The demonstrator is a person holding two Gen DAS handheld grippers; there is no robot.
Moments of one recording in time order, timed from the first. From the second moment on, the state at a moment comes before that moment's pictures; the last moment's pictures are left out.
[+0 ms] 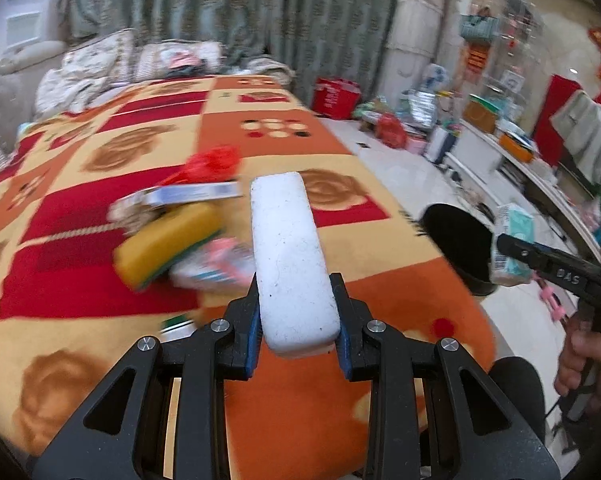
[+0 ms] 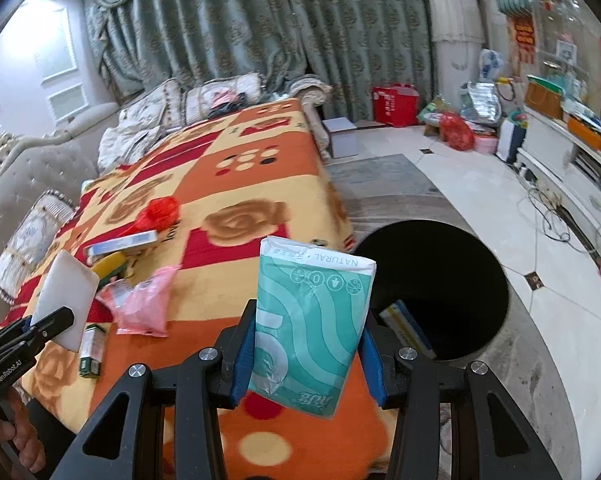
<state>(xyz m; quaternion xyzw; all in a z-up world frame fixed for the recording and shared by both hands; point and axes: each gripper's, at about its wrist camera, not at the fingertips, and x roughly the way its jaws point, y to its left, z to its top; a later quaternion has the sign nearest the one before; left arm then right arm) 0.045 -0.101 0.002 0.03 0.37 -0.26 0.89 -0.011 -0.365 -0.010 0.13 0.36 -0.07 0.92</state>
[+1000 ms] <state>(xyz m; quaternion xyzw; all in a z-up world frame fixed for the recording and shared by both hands) 0.094 -0.349 -0.041 0.10 0.42 -0.42 0.80 0.026 -0.511 -0.073 0.21 0.40 -0.13 0.88</state>
